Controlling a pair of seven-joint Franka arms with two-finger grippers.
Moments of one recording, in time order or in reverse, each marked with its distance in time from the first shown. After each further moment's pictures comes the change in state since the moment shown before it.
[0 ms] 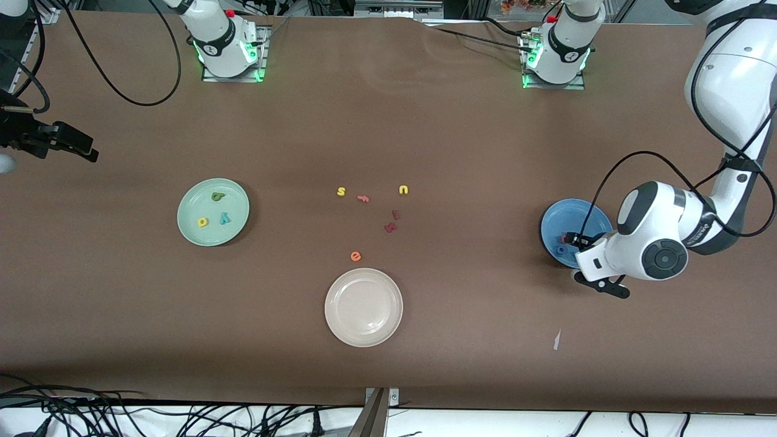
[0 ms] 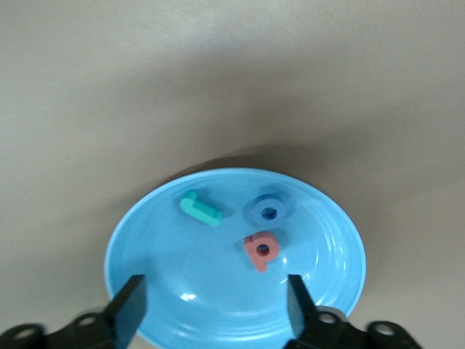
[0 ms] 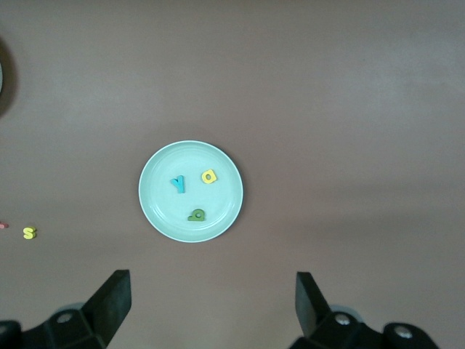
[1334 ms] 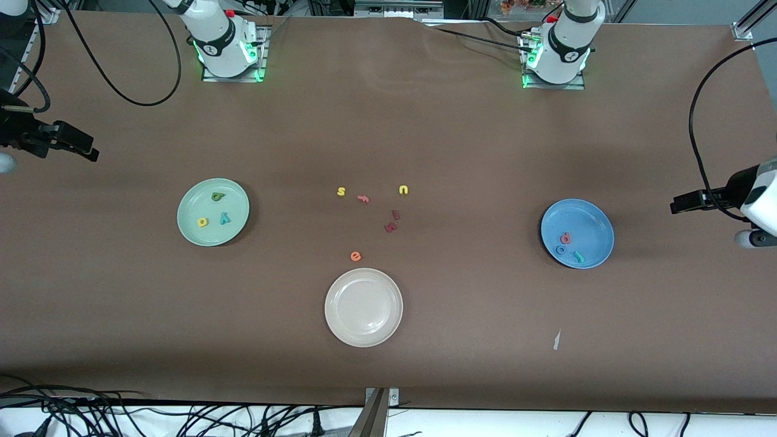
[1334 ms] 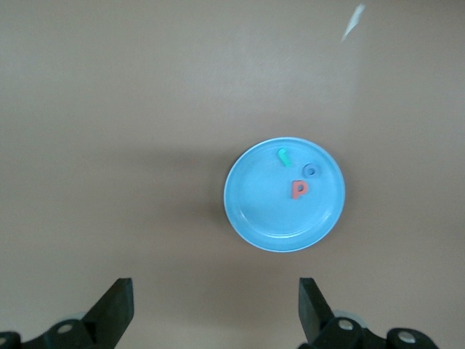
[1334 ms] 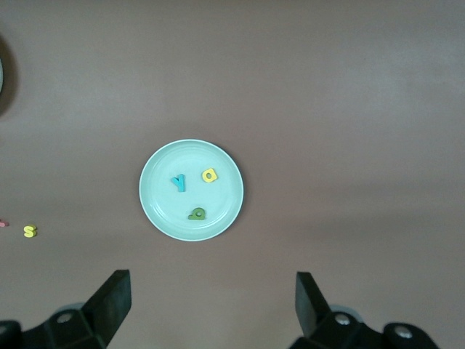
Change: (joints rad) left arm -0.184 -0.530 0.457 0.012 -0.437 -0.155 -0.015; right arm 0.002 0.000 0.000 0.002 0.000 -0.005 -0.001
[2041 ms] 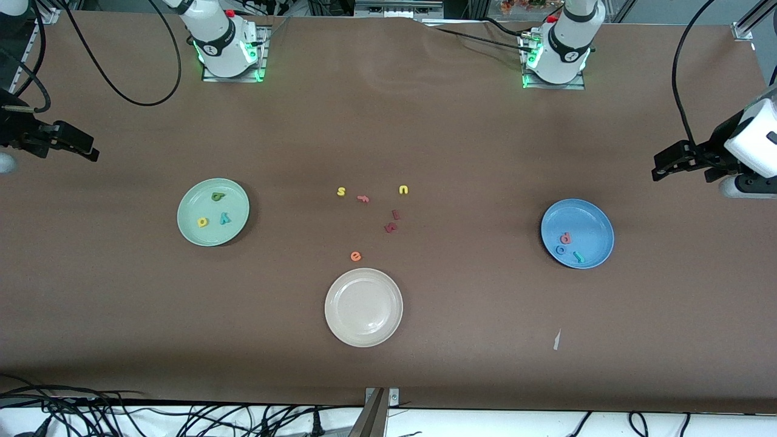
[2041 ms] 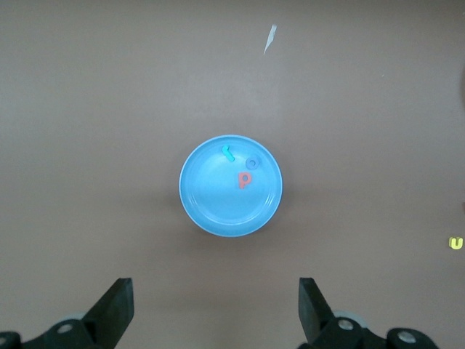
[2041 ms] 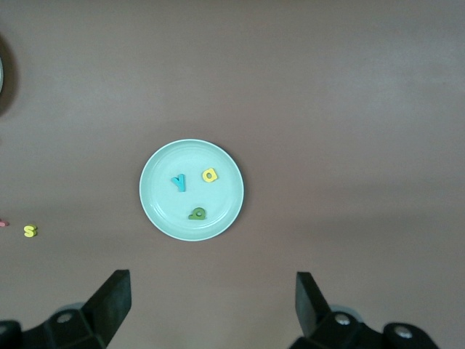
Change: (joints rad) left arm -0.145 -0.150 0.067 -0.059 -0.072 -0.035 -0.003; right arm 0.000 0.000 0.000 0.000 0.000 0.000 0.000
